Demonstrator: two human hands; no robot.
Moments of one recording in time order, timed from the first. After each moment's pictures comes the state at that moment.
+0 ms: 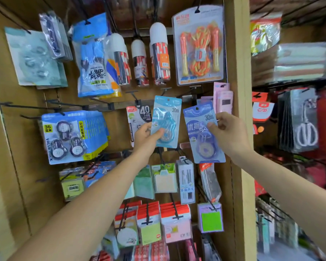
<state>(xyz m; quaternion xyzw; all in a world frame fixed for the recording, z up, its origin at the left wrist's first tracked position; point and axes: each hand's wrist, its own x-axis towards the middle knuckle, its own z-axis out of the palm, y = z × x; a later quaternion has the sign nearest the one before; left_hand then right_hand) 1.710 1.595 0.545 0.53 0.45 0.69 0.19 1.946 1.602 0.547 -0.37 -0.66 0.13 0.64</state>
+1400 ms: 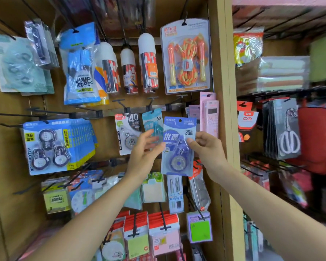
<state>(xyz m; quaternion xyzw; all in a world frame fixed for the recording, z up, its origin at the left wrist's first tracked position) 1.741 1.563 0.527 0.62 0.44 0.64 0.14 1.932 1.604 0.525 -0.23 -0.61 0.41 0.63</state>
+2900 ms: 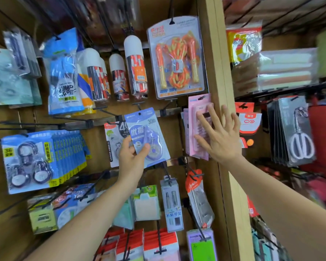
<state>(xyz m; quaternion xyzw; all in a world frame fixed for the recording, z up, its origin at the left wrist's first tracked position) 1.747 1.618 0.534 0.54 0.42 0.72 0.10 1.997 1.761 0.537 -0.42 -0.66 -0.40 0.47</state>
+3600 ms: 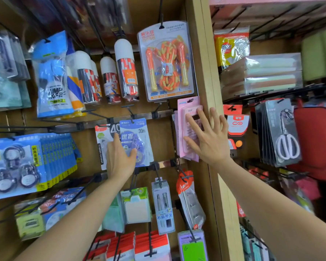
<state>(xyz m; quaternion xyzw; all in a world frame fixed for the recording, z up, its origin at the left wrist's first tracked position) 1.725 1.649 0.543 0.51 0.66 0.52 -0.16 1.997 1.755 0.538 -0.43 -0.67 -0.39 0.47</state>
